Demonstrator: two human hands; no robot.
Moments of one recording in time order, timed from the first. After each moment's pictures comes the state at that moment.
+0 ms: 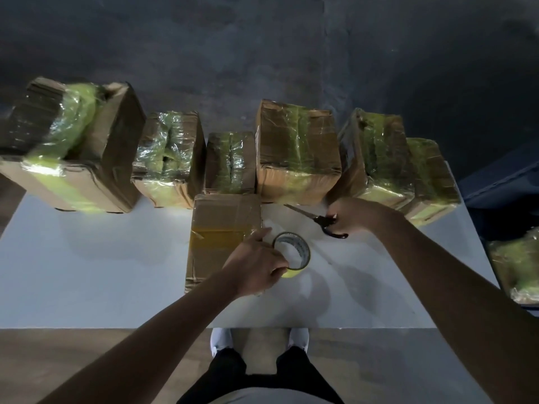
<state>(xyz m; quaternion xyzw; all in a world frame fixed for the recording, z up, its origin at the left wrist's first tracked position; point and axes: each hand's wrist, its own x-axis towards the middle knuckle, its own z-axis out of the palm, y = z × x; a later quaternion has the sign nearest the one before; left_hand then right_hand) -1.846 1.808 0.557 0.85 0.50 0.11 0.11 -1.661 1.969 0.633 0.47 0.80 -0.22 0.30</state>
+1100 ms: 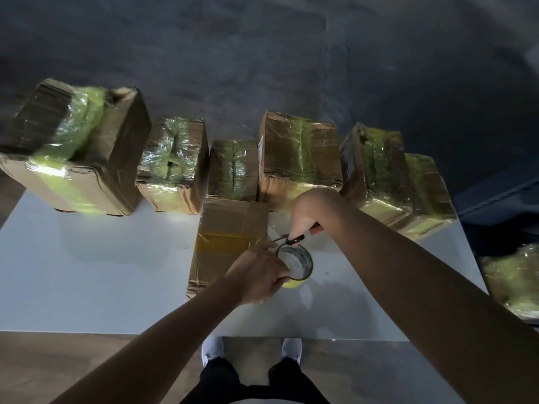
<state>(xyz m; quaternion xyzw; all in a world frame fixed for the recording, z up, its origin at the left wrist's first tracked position) -1.845 1.810 0.555 0.84 0.52 0.06 0.16 -1.769 1.963 0.653 0.40 0.76 -0.11 0.50</state>
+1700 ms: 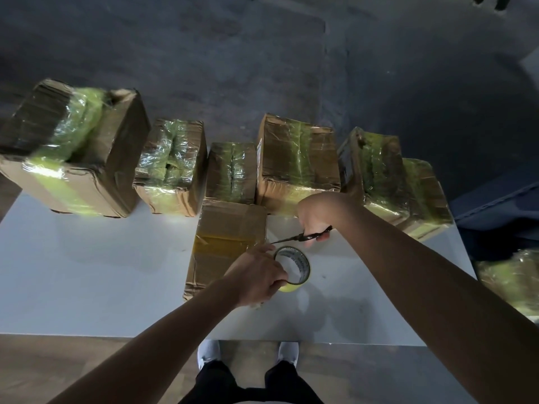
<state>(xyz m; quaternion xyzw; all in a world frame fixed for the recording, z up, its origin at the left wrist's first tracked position) -1.846 1.813 0.549 0.84 0.51 0.07 0.17 -1.750 1.973 0.656 0.37 0.77 -0.12 0.50</state>
